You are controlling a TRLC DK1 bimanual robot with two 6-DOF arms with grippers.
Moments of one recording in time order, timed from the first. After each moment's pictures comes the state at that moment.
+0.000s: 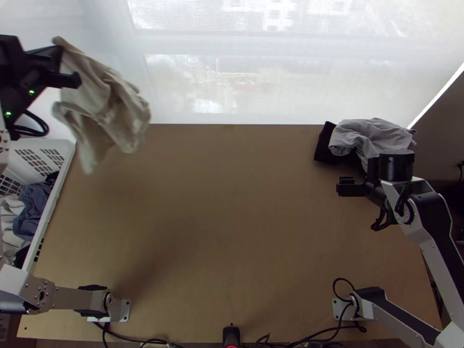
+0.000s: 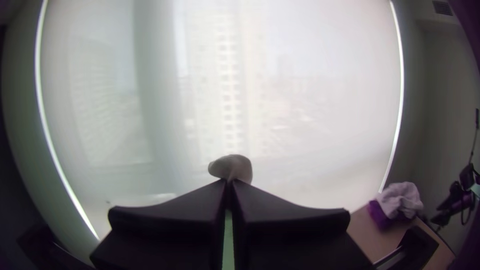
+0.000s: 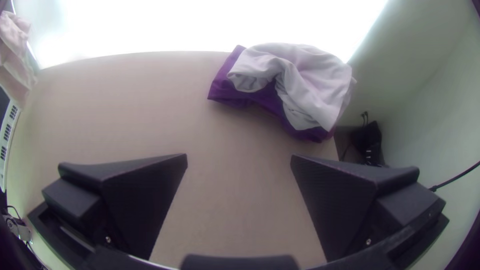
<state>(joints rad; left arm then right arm) 0.06 1.47 2.09 -0.65 0.16 0.11 0.17 1.09 1.15 -0.87 0.23 0.07</state>
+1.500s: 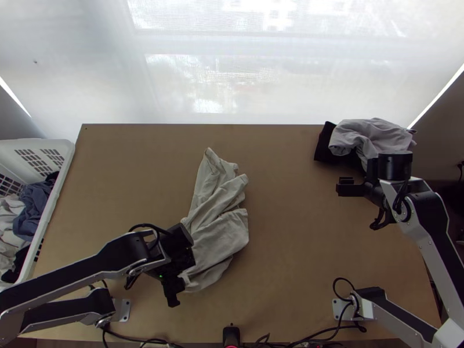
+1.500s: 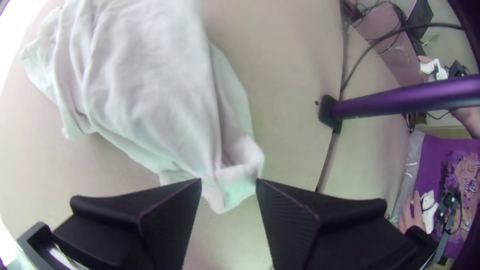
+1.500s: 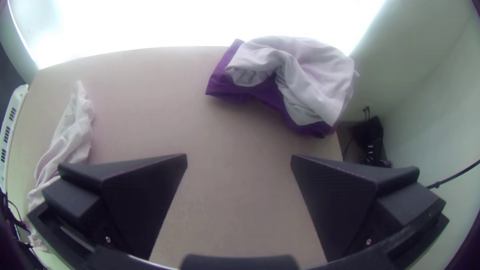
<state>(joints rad) -1.00 1.19 0.97 -1.09 0.21 0.16 0.15 1.10 1.12 -0.84 0.21 0.07</state>
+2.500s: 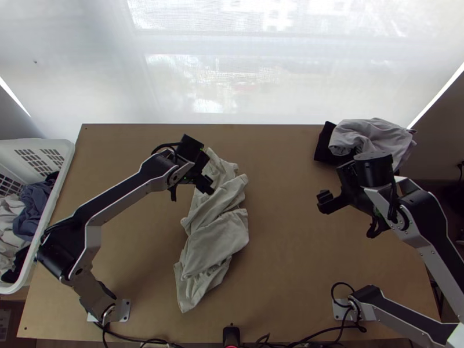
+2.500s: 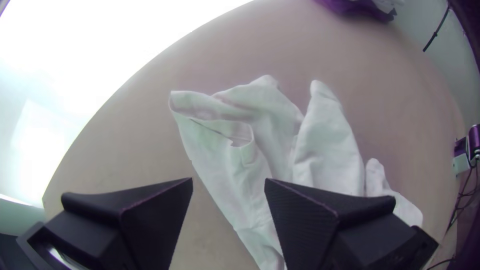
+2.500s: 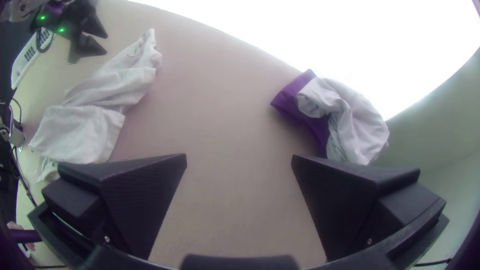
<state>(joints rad) -0.56 1.79 1.47 -0.62 -0.10 0.17 0.43 1.11 1.27 -1.01 0.20 -0.13</state>
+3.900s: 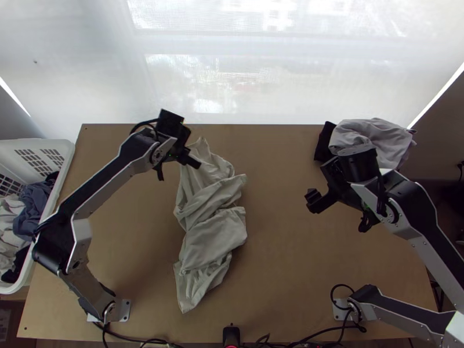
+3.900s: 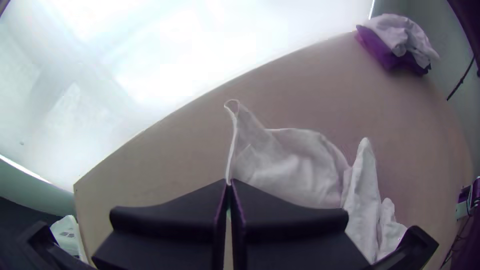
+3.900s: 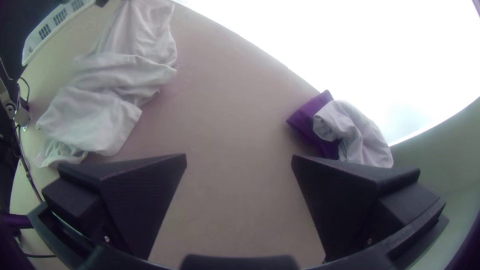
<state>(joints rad) -0.42 1.77 1.64 -0.69 -0.16 0.15 0.53 1.19 1.36 -1.03 0.19 -0.18</state>
